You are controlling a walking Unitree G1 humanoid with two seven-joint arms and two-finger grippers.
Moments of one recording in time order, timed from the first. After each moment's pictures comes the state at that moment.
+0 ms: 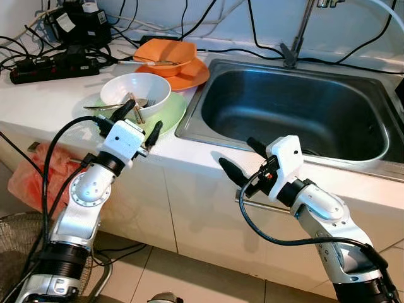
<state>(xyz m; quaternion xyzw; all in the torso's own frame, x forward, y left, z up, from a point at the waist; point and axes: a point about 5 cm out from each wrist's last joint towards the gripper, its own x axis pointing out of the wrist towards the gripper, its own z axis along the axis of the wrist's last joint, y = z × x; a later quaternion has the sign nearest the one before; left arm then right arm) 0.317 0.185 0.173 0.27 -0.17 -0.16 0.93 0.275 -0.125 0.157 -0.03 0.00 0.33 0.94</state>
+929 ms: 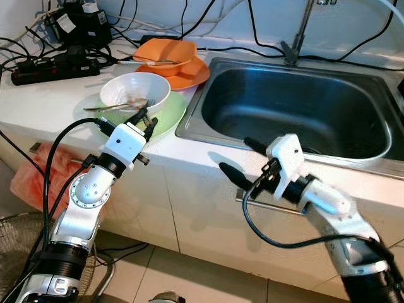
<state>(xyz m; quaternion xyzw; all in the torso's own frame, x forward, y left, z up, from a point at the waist) 0.316 0.182 0.171 0.27 -0.18 -0.18 0.93 0.282 -0.131 0.164 -0.08 -0.01 0.39 0.92</state>
